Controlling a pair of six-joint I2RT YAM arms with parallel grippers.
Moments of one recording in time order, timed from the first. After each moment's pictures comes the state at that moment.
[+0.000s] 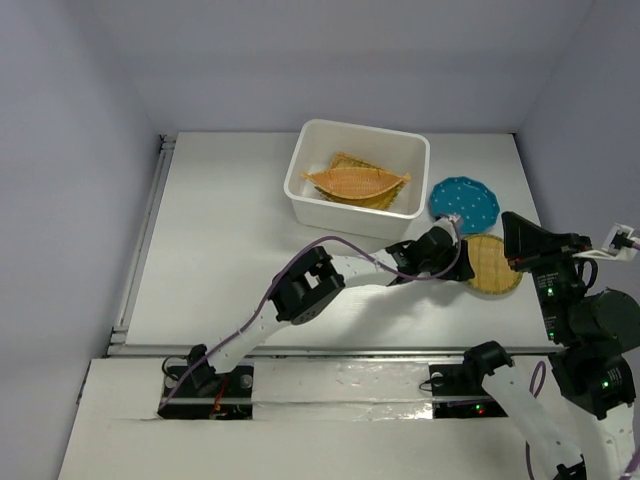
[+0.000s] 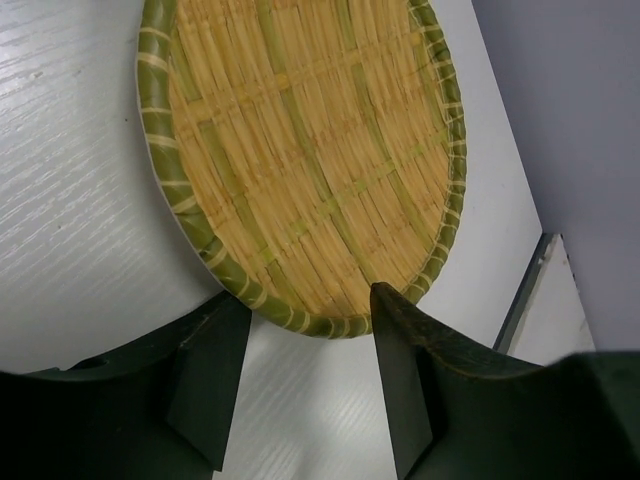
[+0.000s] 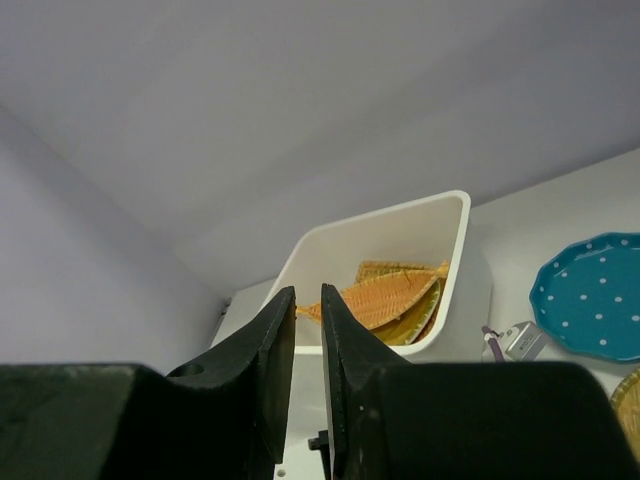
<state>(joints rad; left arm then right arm) -1.13 2.51 1.93 0.12 0.11 -0.83 0.34 0.35 1.00 -0.39 0.23 0.57</state>
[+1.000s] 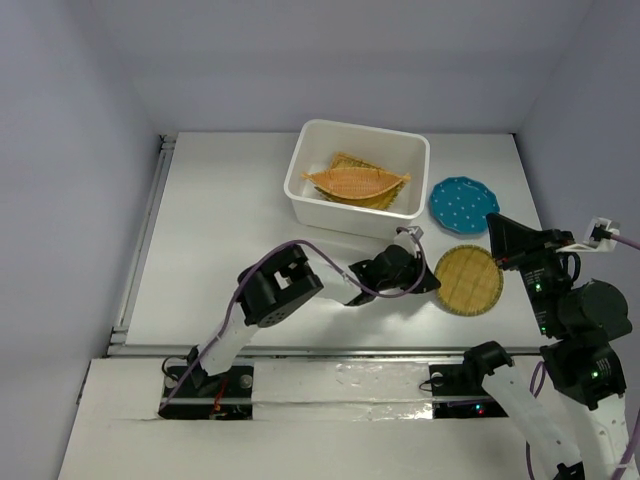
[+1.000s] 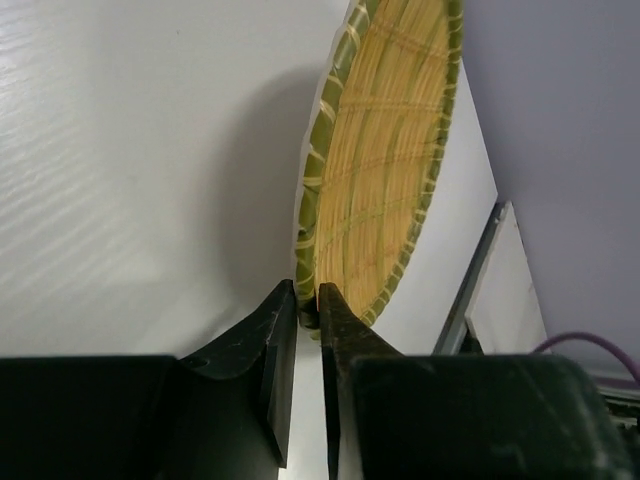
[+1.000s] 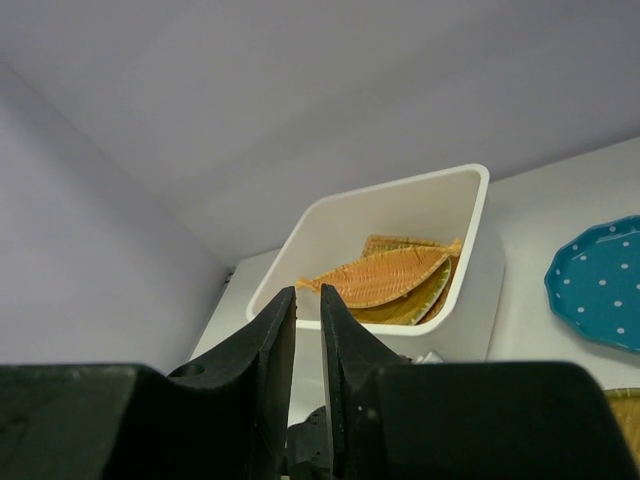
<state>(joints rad) -1.12 2.24 1.31 0.59 0.09 -0.94 0.34 0.36 0.95 -0.37 0.16 0.56</state>
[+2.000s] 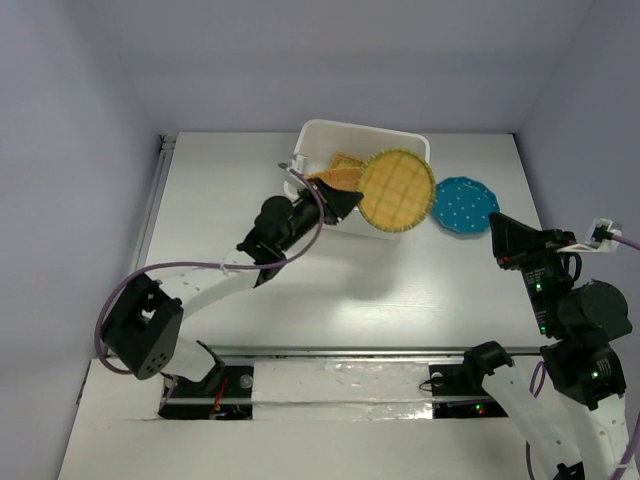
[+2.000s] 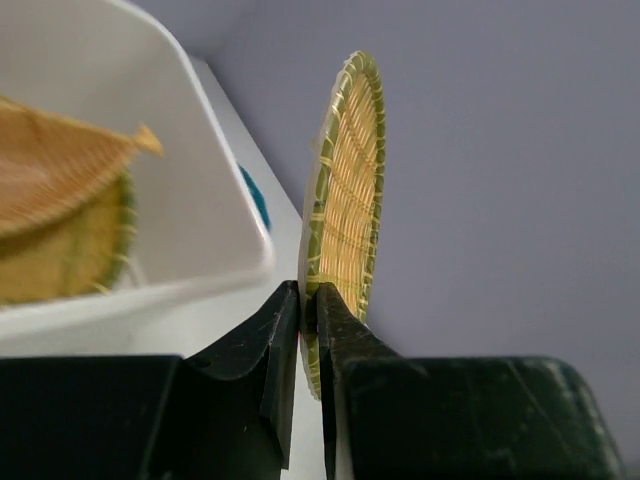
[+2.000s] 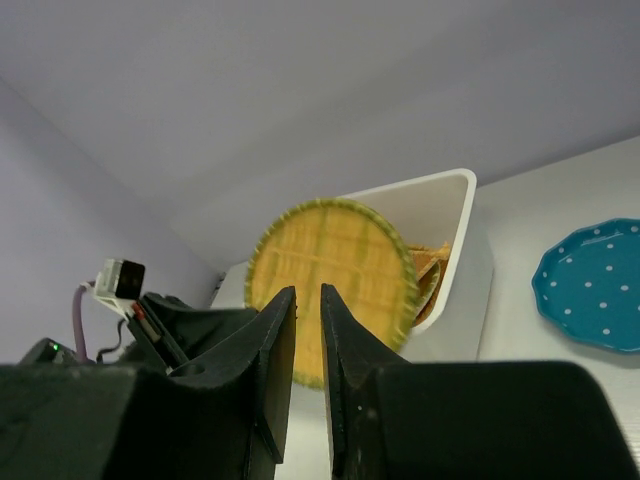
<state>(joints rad) -0.77 1.43 0.82 0.71 0.11 -0.88 0.34 0.35 0.95 -0.37 0.18 0.55</state>
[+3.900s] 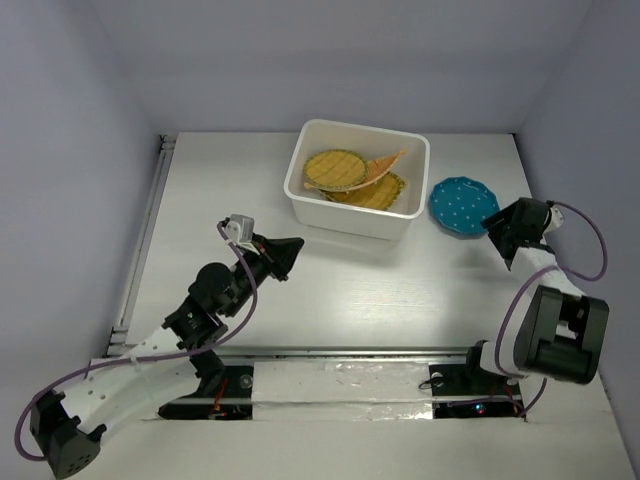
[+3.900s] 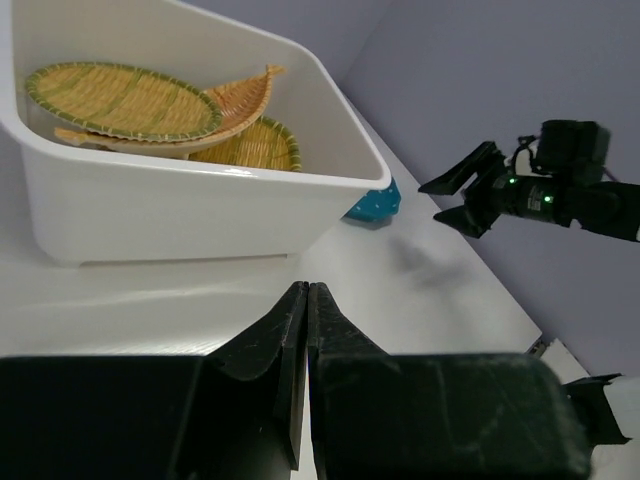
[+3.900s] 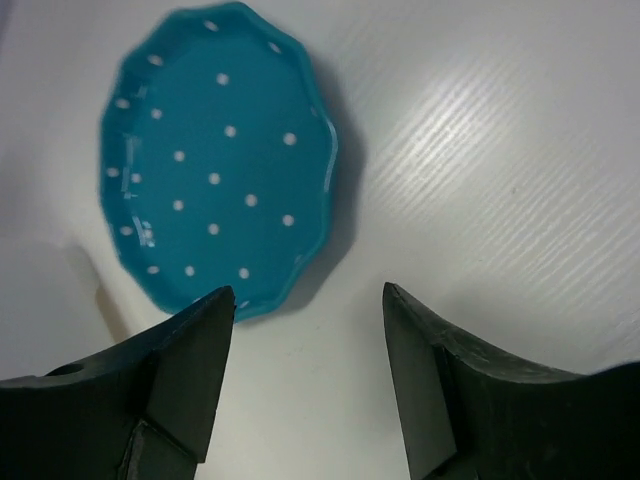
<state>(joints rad) -0.82 0.63 0.45 0.26 -0.17 -0.50 -0.29 1.28 0.69 -0.03 0.13 0.72</state>
